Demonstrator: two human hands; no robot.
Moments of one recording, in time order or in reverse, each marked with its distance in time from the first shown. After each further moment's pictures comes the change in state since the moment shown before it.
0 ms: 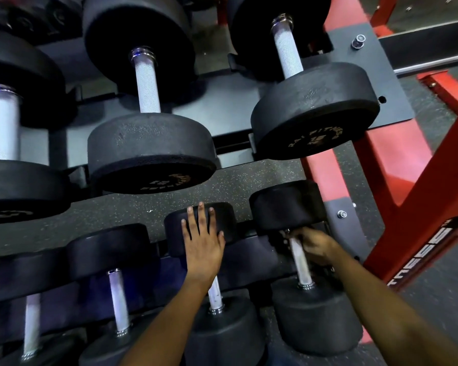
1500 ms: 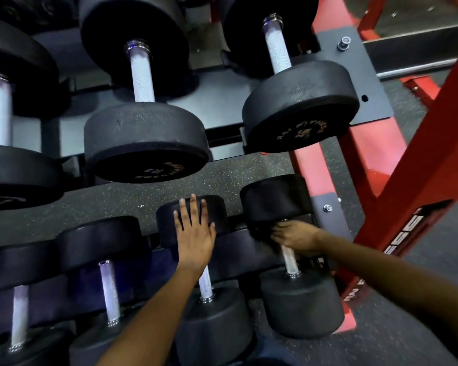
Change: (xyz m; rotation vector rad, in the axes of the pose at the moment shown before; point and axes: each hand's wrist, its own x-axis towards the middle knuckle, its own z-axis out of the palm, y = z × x) left_hand 0.003 0.002 -0.006 -0.003 -0.011 -0.003; right_hand -0.035 -0.028 -0.012 -2.149 -0.372 -1.702
